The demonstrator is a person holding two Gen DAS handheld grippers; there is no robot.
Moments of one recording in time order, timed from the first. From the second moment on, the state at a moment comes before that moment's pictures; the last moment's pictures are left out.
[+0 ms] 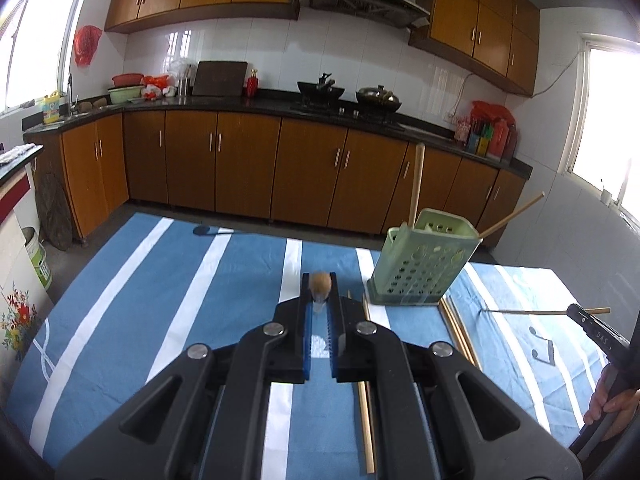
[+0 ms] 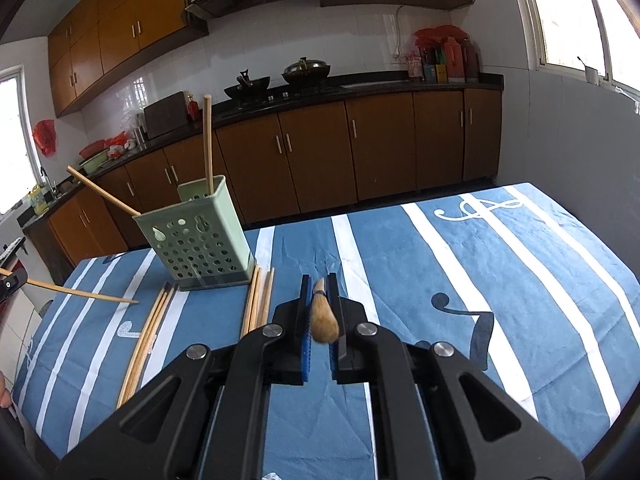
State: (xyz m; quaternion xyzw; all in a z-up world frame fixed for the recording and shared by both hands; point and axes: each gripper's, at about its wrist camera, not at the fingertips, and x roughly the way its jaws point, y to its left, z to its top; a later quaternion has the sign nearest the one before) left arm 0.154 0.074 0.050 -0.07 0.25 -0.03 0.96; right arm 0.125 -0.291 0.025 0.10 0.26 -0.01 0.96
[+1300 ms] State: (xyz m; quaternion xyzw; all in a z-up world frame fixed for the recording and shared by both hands) left arm 0.238 -0.022 0.171 -0.04 0.18 -0.12 0.98; right arm 0.222 -0.240 0.147 0.14 0.13 0.07 0.98
